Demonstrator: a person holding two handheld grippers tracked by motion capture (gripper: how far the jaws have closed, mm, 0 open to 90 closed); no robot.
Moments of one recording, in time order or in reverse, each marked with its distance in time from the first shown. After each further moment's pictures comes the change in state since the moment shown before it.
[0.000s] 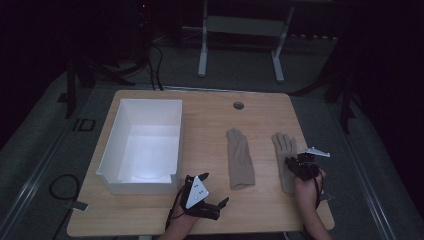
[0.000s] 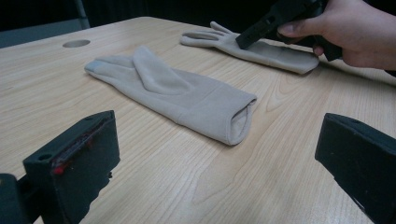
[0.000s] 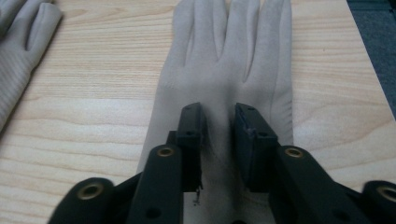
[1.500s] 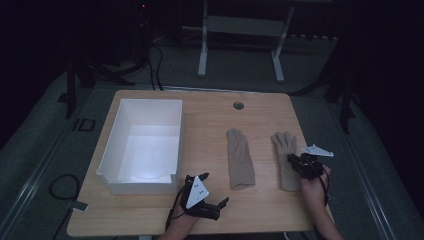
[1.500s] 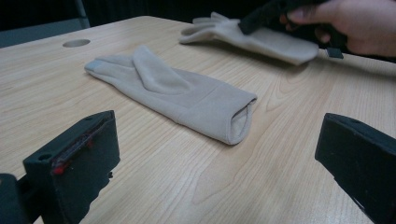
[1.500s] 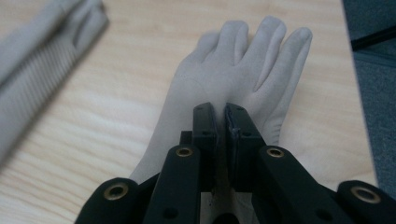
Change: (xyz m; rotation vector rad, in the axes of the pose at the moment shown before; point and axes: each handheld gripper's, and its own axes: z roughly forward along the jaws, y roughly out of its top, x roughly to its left) left arm 0.000 0.000 0.000 0.003 0.001 0.001; right arm -0.004 0.009 -0.017 -0.079 0.077 -0.189
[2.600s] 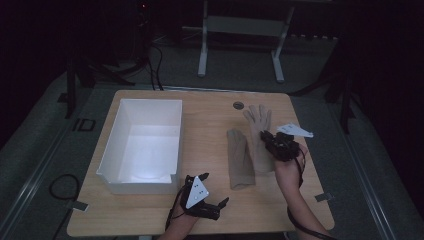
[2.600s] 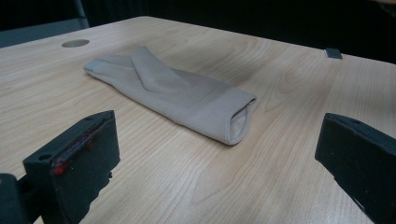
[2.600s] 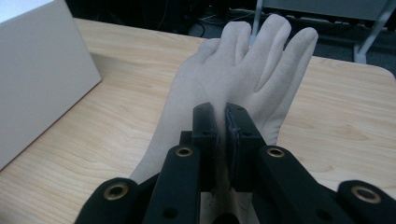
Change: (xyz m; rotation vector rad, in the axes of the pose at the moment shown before) left arm 0.000 0.000 0.000 -0.003 -0.003 -0.002; right arm 0.100 0.089 -0.024 -0.169 0.108 -0.038
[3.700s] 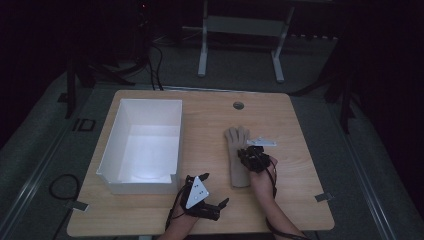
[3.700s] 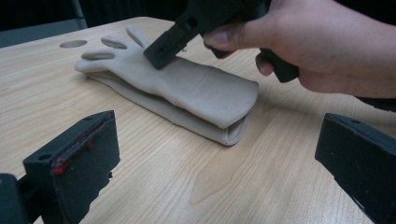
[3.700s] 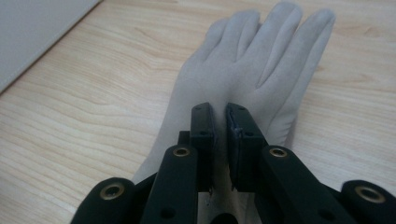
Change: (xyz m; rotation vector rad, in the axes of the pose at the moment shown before) left arm -0.001 0.000 0.000 0.001 -0.007 0.004; right arm 0.042 -0.059 0.070 0.206 0.045 0.032
